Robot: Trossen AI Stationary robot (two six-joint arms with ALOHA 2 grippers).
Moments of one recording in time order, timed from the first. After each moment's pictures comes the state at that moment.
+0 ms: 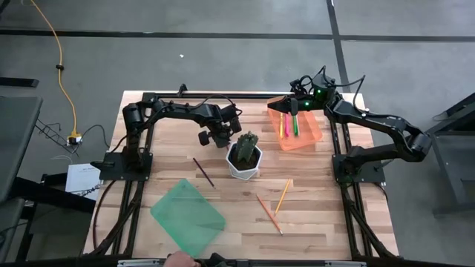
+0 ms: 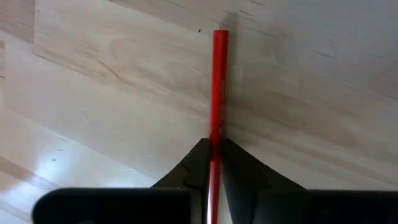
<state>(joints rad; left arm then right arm) 0.51 1.96 1.24 -0.60 0.08 1.65 -0.69 1.21 0.76 0.32 -0.72 0.78</state>
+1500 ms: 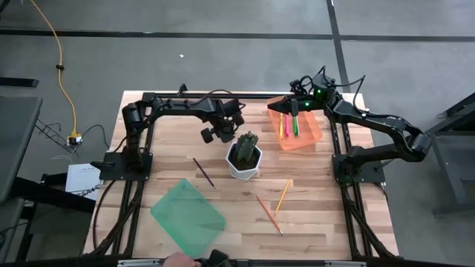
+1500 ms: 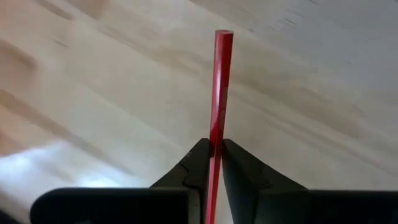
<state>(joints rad) 0.51 1.96 1.37 -0.72 0.06 1.52 -0.69 1.21 0.76 0.32 -0.74 0.77</state>
